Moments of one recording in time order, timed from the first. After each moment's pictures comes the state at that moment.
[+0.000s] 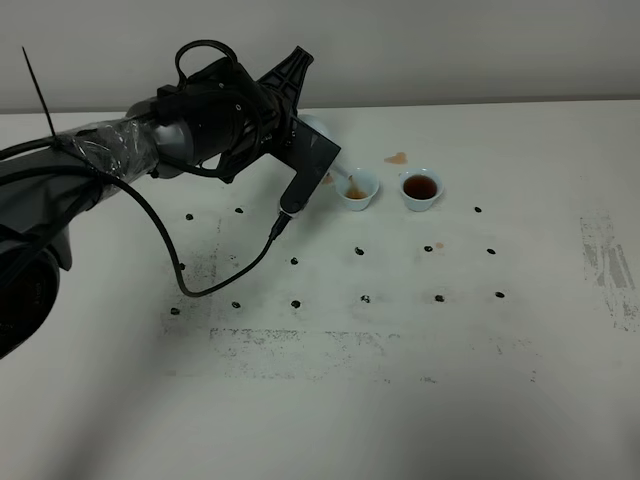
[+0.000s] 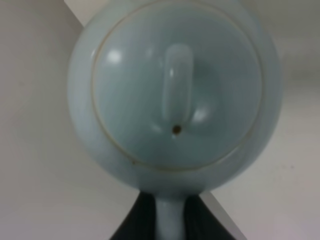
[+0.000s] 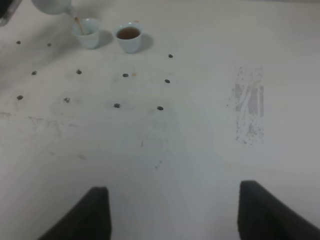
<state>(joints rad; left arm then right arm) -0.51 2.26 -1.78 0.66 0.41 1.30 0.01 -0.01 -0.52 0.12 1.12 -0.06</state>
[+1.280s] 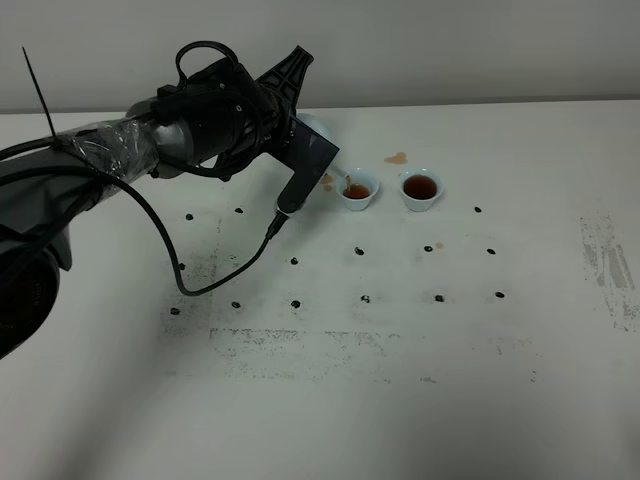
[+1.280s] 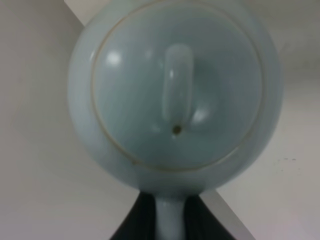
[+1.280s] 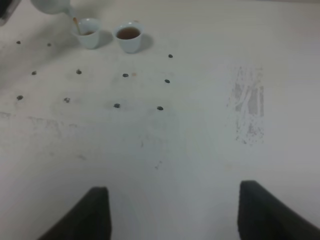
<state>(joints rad) -0.51 2.26 -1.78 0.69 0.41 1.30 0.01 -0.01 -0.52 0.12 1.12 -0.06</state>
